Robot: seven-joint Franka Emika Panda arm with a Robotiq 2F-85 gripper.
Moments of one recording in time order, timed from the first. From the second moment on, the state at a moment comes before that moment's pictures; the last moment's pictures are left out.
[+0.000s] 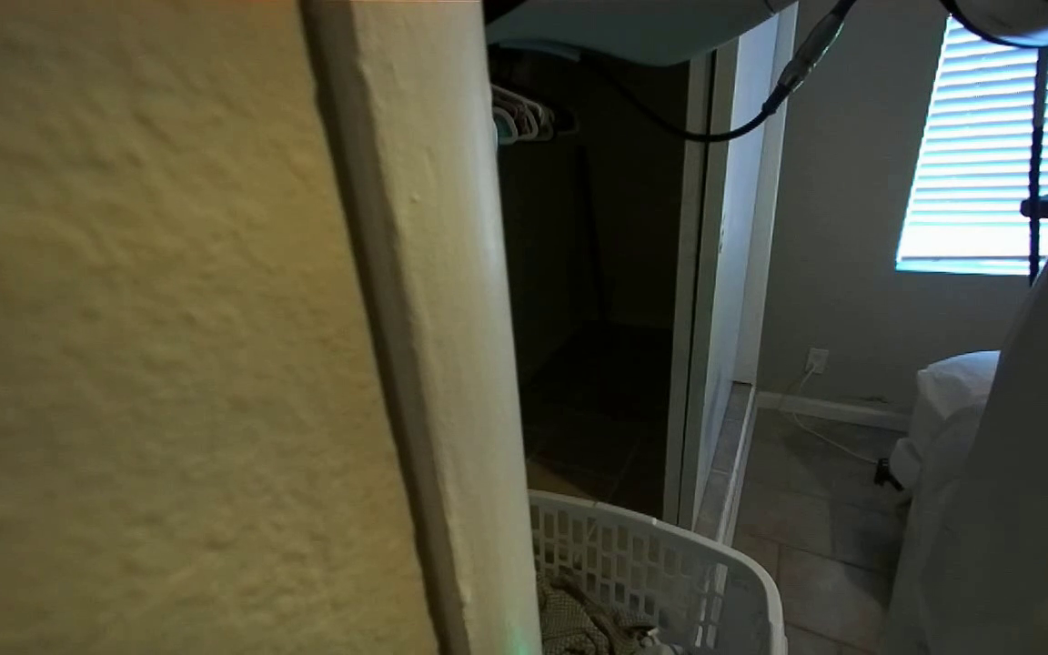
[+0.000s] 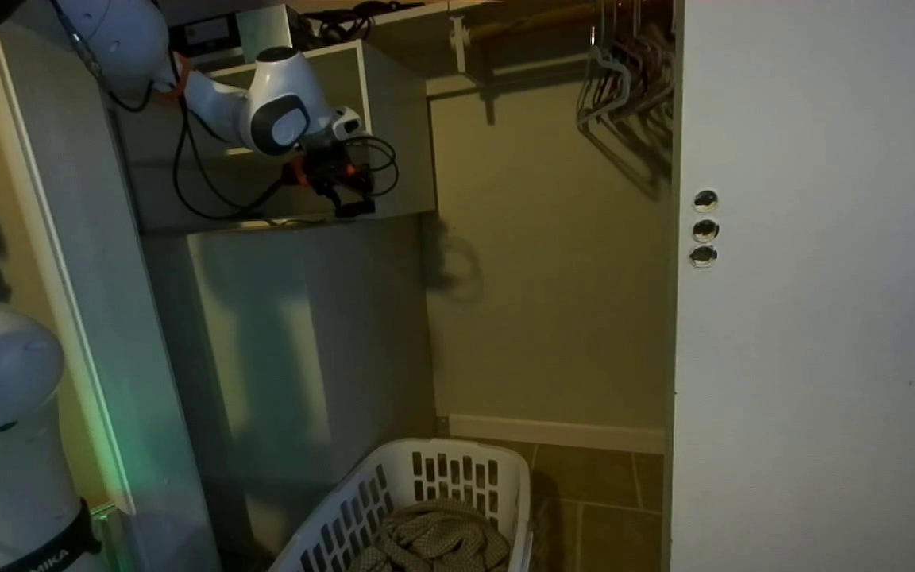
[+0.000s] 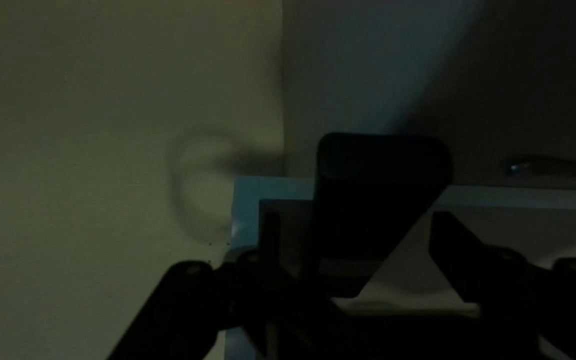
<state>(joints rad) 0.32 -0.12 0.08 -2.07 0.36 2.69 -0.46</state>
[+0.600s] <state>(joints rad) 0.30 -0.14 0.07 -2.05 0.39 2.65 -0.49</state>
